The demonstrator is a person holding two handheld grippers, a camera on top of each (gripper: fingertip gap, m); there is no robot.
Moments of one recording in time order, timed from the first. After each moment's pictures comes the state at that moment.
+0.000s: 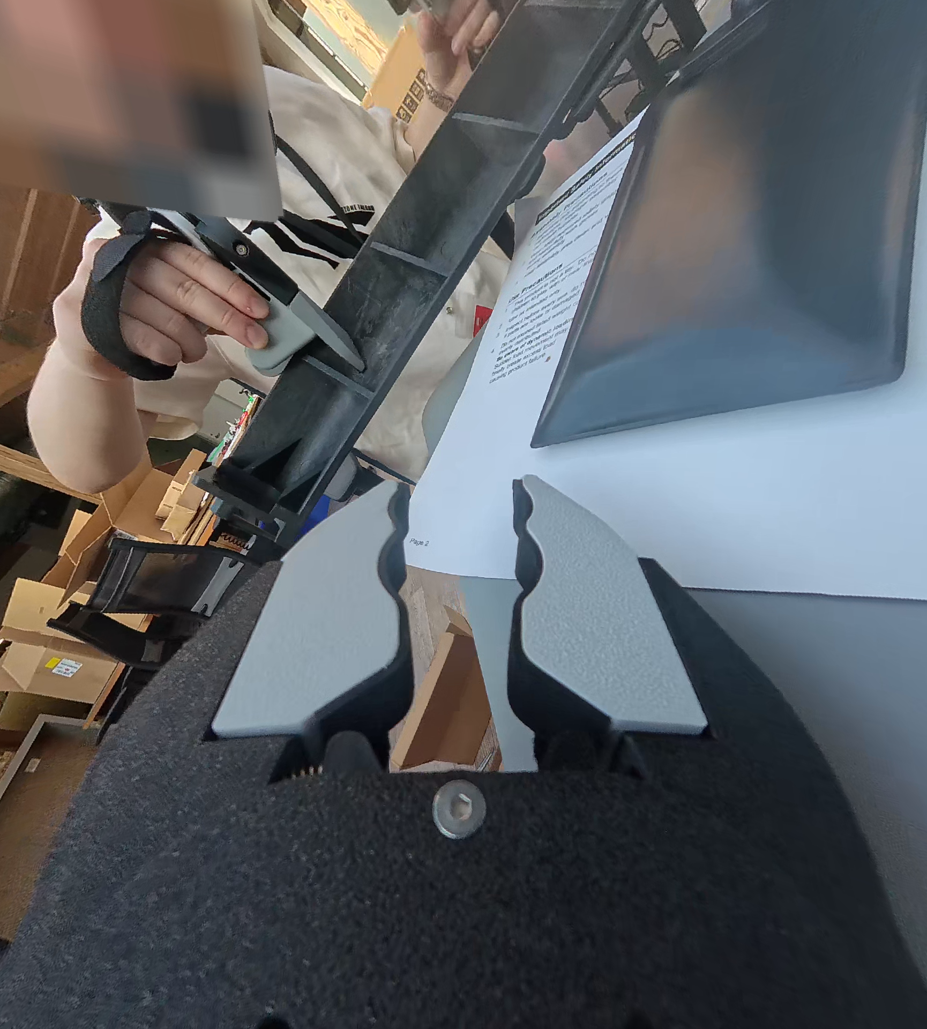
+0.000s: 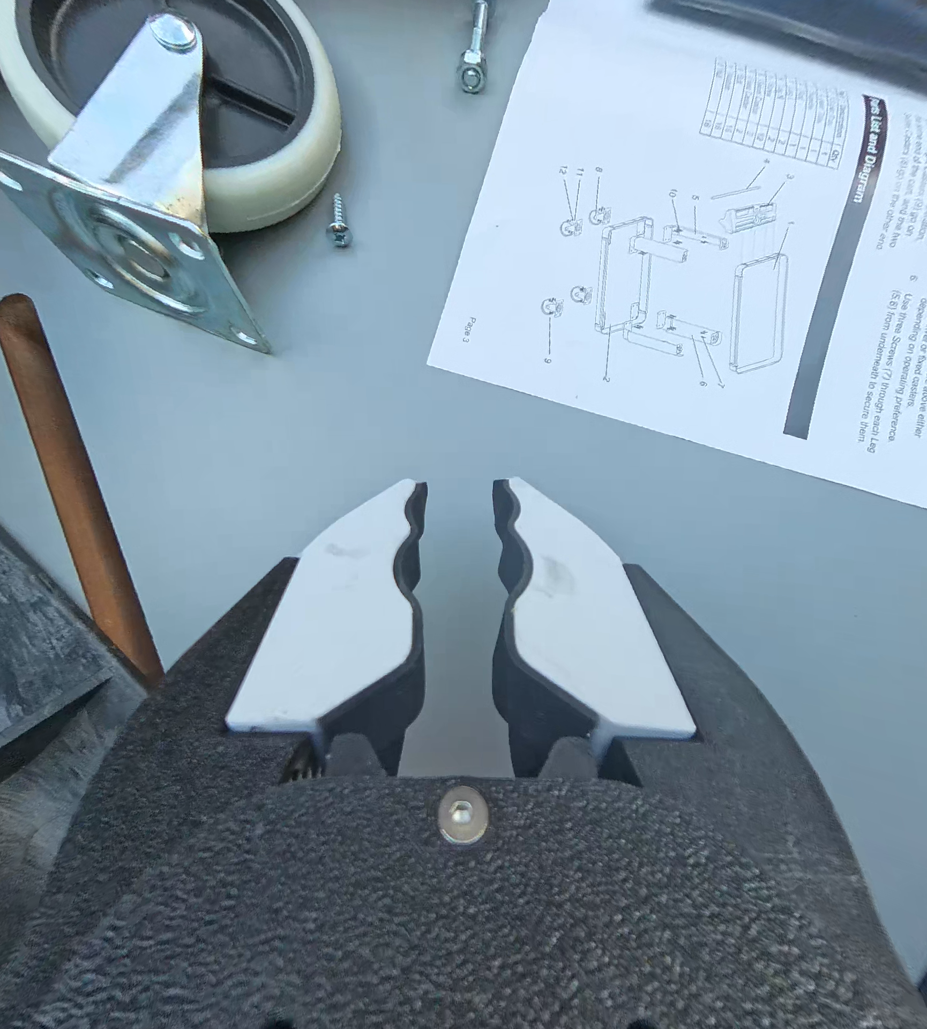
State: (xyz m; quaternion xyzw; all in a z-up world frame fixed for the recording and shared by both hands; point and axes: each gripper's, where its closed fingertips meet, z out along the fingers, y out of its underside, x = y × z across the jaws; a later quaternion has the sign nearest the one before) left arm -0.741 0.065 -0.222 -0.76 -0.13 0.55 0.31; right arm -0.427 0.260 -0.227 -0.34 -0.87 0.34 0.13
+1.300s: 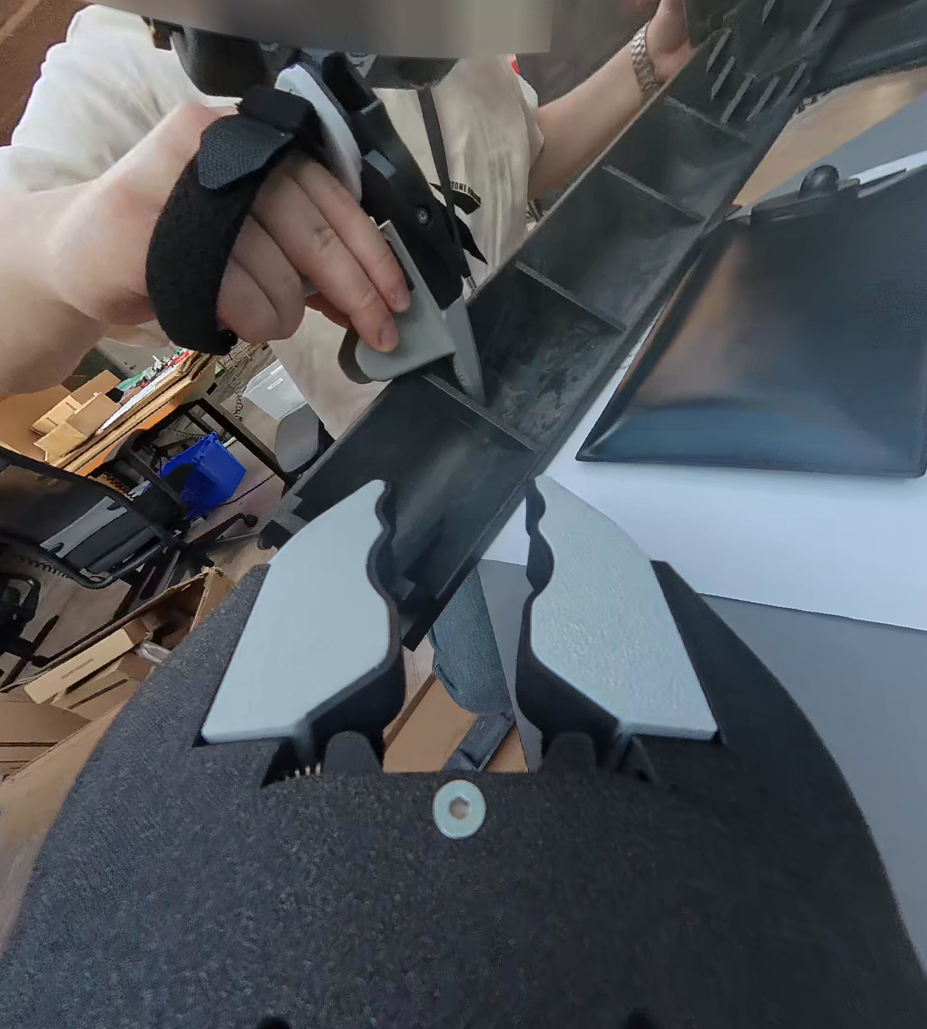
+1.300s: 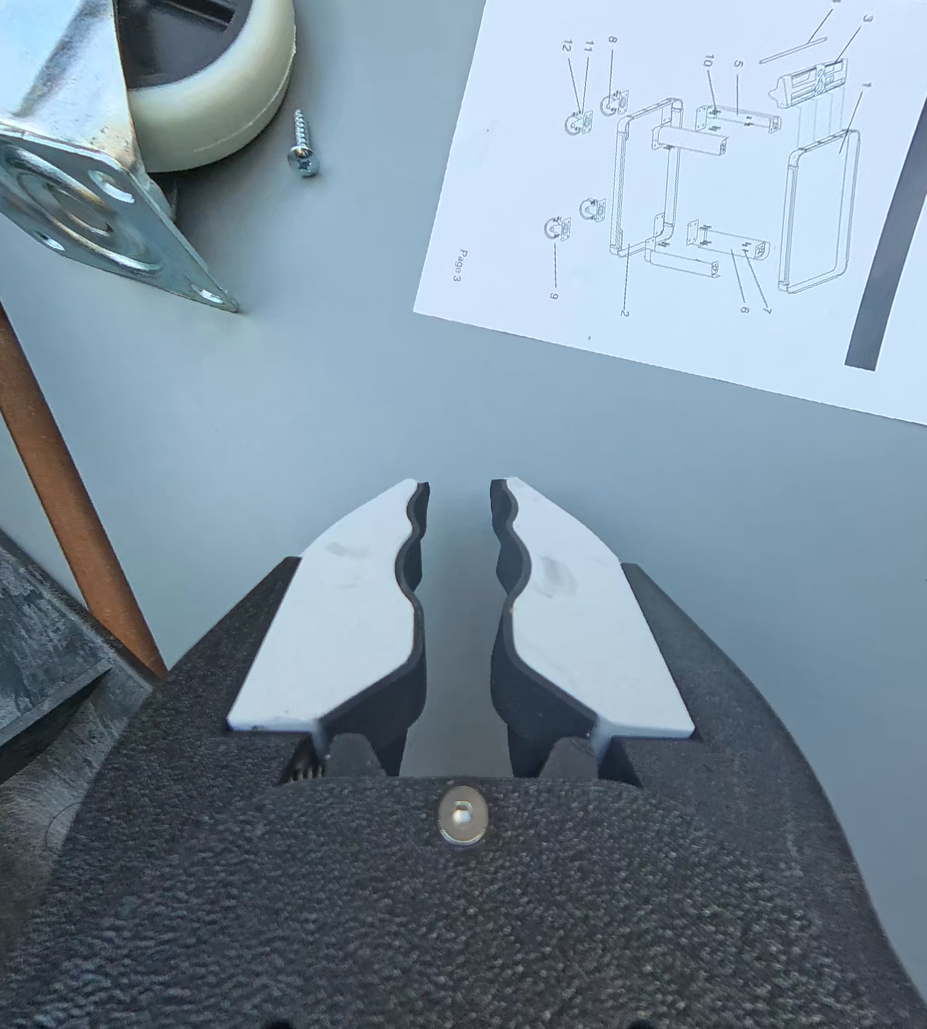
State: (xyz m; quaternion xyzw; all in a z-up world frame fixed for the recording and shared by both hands) left arm -0.739 0.037 -0.204 -0.72 -0.24 0.49 0.43; right arm -0.422 0.267 -0.248 -0.38 -0.87 0.30 0.08
